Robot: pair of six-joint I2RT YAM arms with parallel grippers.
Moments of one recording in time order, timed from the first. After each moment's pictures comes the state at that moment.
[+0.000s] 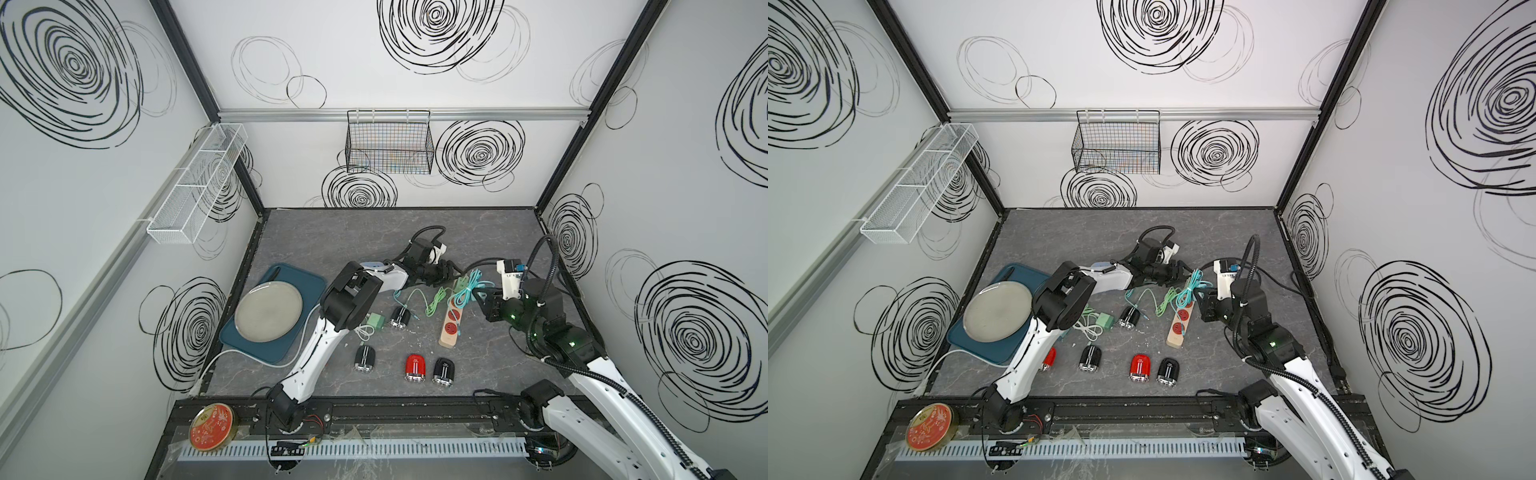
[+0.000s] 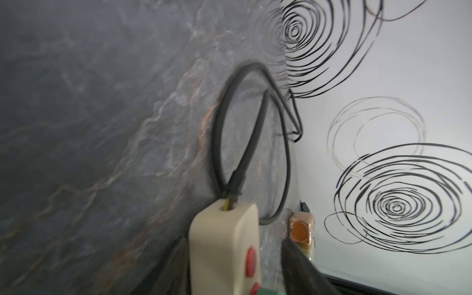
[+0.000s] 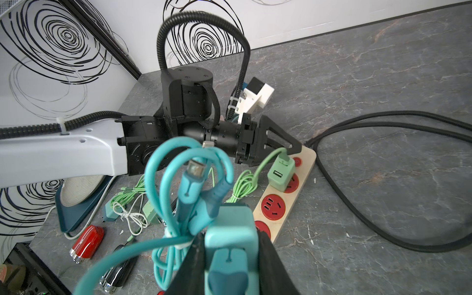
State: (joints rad) left arm -0.66 2.47 1.72 0.20 0.68 -0.90; right arm 0.45 0.70 0.65 -0.44 -0.12 0.35
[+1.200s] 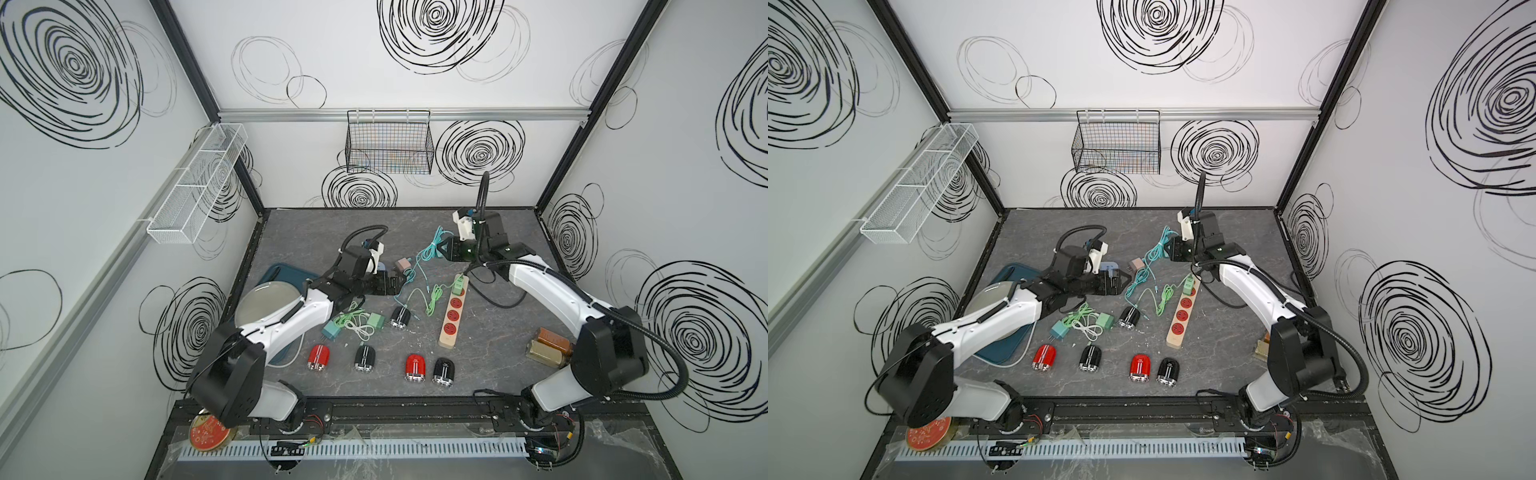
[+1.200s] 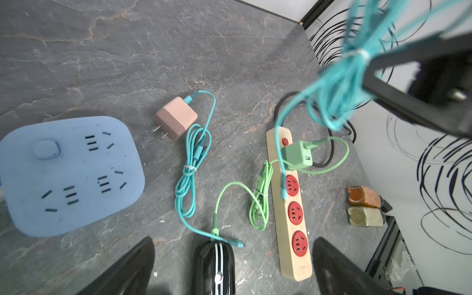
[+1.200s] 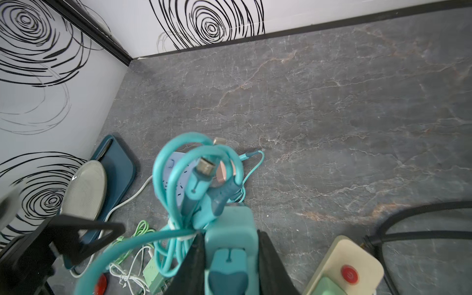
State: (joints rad) left arm -0.54 1.36 0.85 -0.12 0.24 -0.49; right arm 0.38 1.58 1.23 -0.35 -0.27 0.33
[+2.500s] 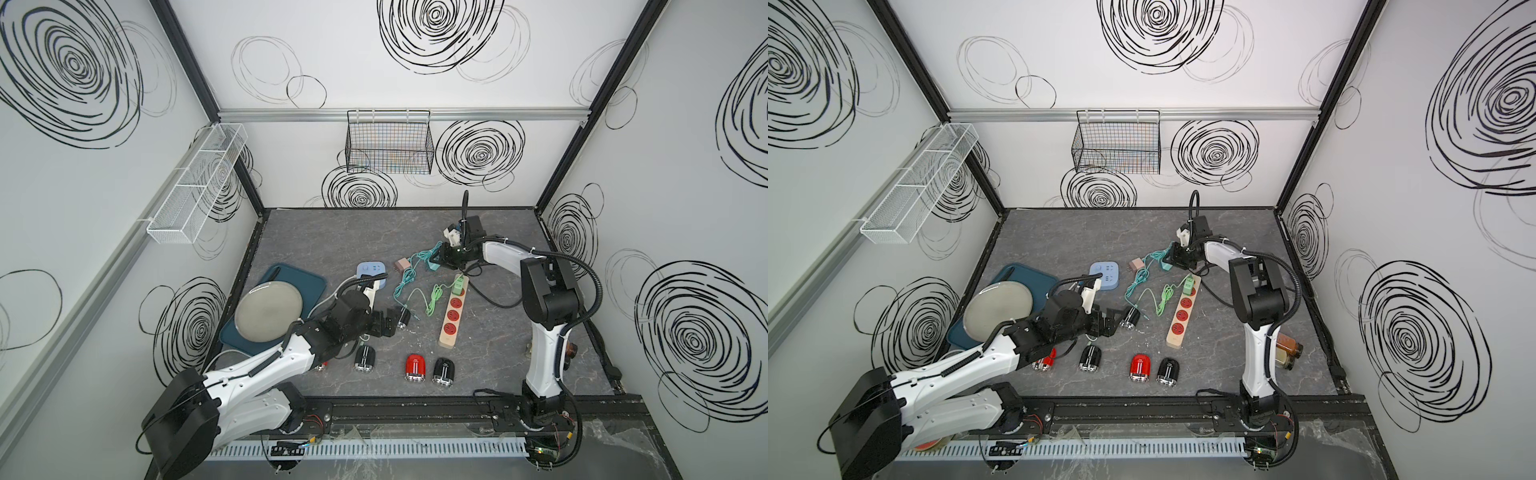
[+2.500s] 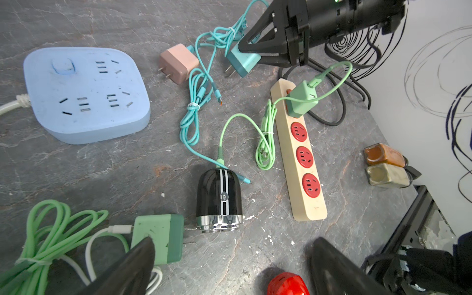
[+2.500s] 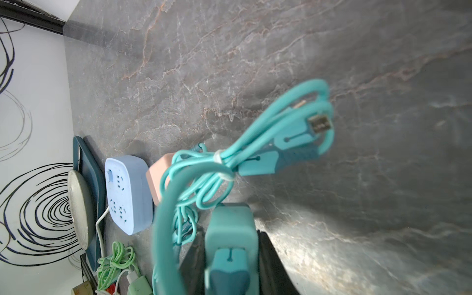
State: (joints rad) left arm -0.75 1.10 0.55 -0.07 0.01 -0.54; right arm 0.28 2.07 1.43 -0.38 -0.52 0.42
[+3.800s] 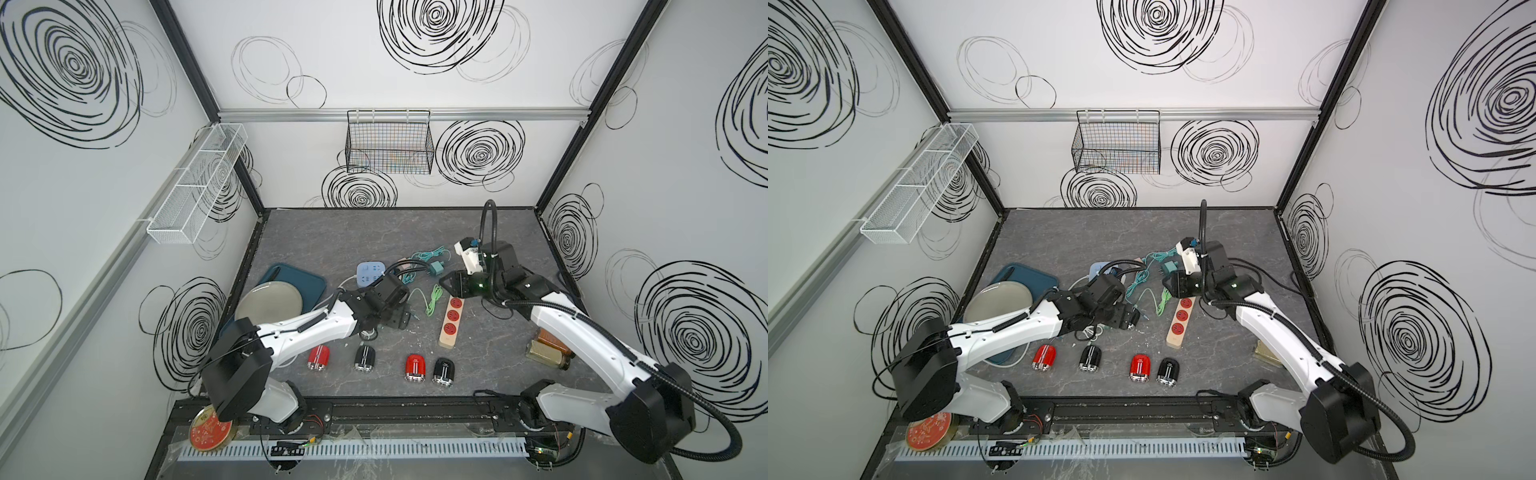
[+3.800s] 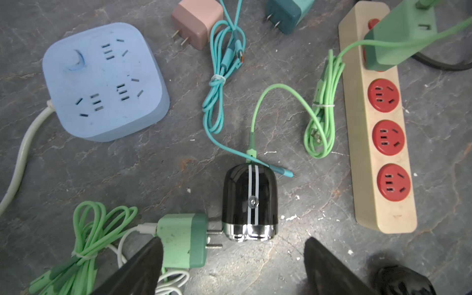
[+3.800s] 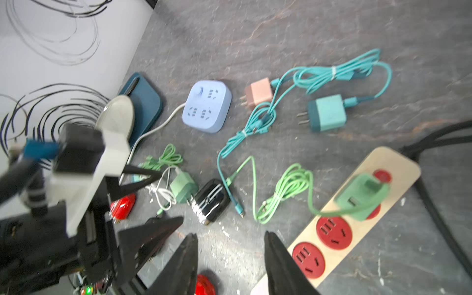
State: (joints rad) left arm -0.84 1.51 0.99 -0.50 -0.20 -0.47; right arm 0.52 1.16 0.89 -0.46 -0.33 0.33
